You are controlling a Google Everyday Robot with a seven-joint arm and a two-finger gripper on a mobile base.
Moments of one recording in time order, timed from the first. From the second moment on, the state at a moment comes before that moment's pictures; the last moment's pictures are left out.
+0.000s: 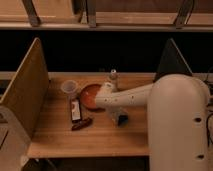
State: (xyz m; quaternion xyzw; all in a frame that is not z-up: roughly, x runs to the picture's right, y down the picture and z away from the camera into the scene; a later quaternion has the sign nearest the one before) arm 0.075 0.178 0.876 -0.20 0.28 0.39 0.85
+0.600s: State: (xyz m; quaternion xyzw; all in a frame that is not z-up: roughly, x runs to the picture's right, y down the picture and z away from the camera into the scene) arm -0.007 0.208 0.844 -0.24 0.22 0.34 0.88
